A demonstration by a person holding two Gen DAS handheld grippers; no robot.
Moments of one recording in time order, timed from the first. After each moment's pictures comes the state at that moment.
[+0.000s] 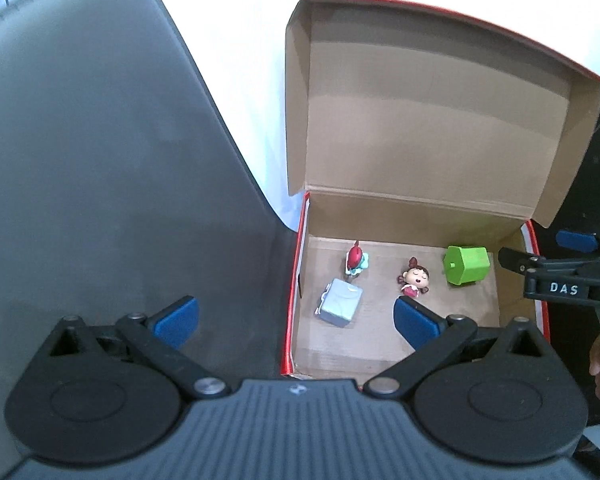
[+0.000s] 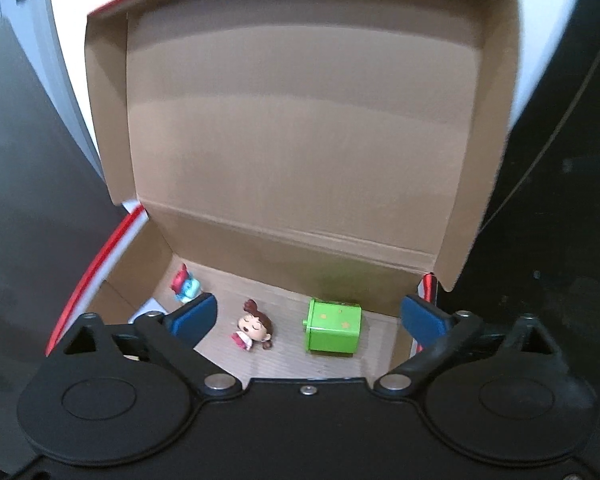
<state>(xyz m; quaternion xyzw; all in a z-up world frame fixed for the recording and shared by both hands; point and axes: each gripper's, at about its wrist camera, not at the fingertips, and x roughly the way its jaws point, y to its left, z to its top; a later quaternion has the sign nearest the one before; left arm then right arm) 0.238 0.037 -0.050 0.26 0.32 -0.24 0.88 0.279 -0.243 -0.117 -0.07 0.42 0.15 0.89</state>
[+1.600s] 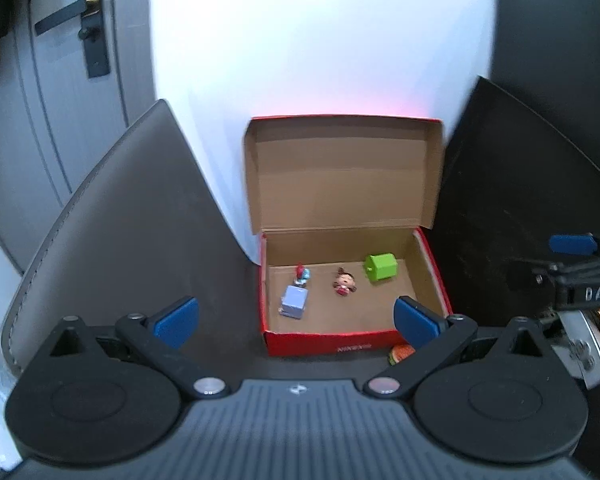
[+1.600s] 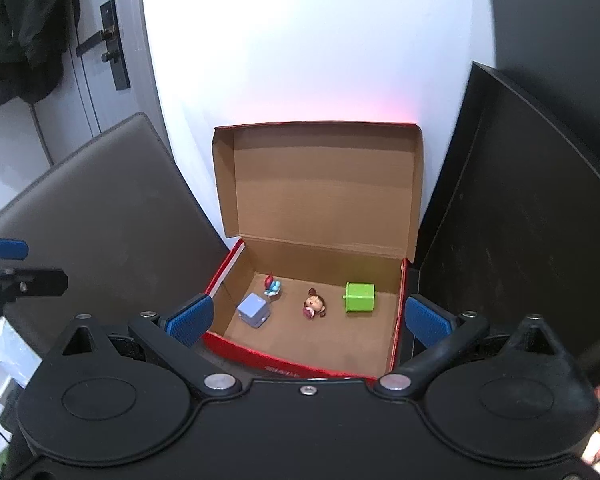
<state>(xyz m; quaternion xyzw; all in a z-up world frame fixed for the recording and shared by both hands) 0.060 0.135 0.033 0.24 0.23 -0.32 0.89 0.079 -0.277 0.038 -0.02 0.35 0.17 0.92</state>
